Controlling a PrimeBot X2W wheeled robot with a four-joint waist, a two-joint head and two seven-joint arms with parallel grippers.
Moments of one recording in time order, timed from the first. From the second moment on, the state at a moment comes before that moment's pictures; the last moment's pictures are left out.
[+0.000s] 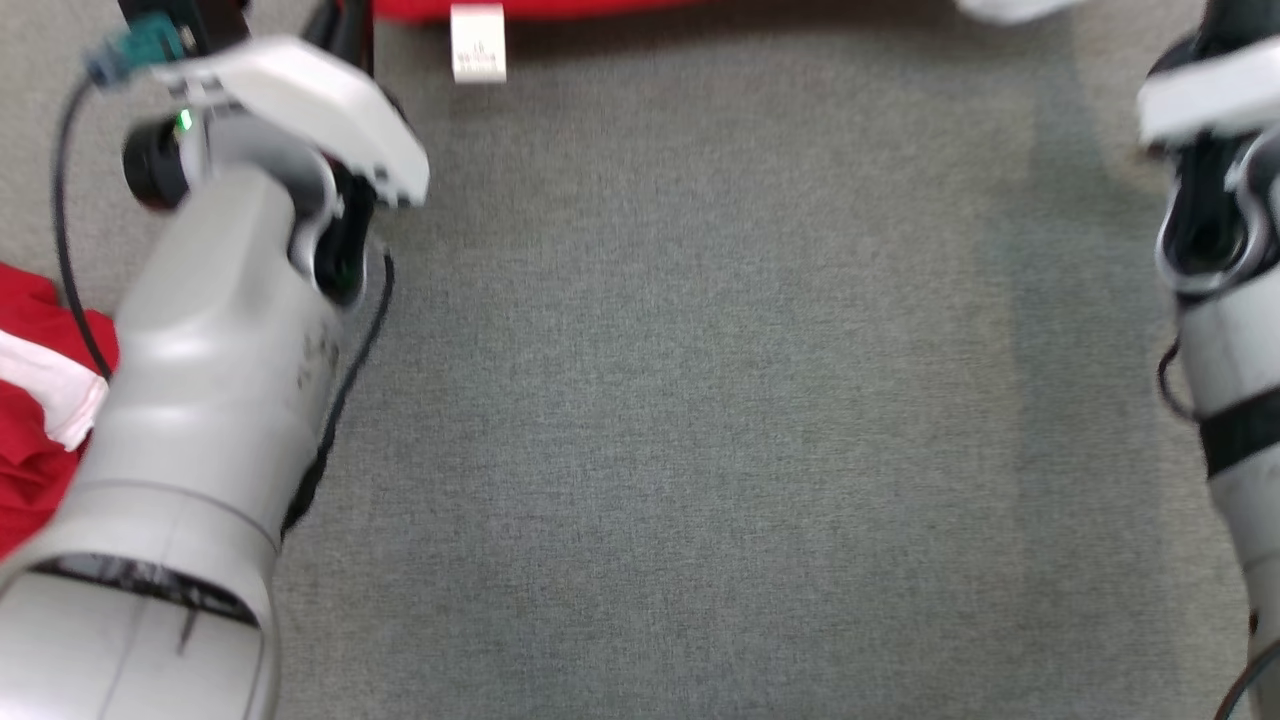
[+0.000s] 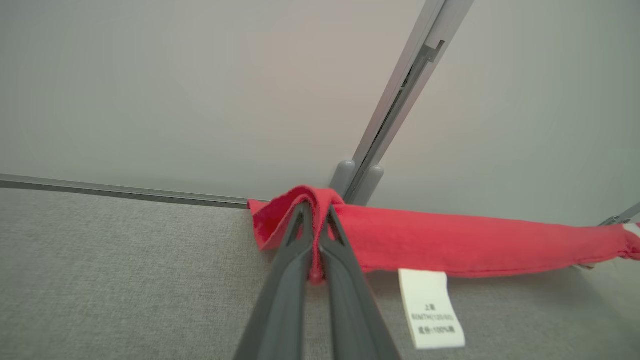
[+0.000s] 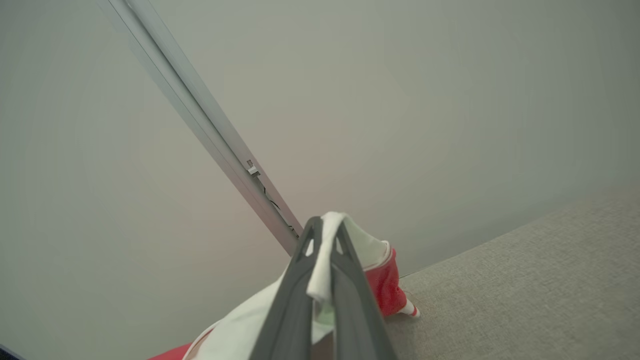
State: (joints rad) left arm -1.20 0.06 -0.42 1.21 -0.72 -0.12 -0.22; right arm -1.03 -0.24 0.18 0.82 0.77 0.13 -0.26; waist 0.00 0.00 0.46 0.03
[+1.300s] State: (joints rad) left arm -0.39 0.19 -0.60 0.88 -0.58 -0.13 -0.26; right arm -0.21 -0.54 0.45 0.43 1.17 0.13 0.35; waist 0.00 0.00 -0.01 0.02
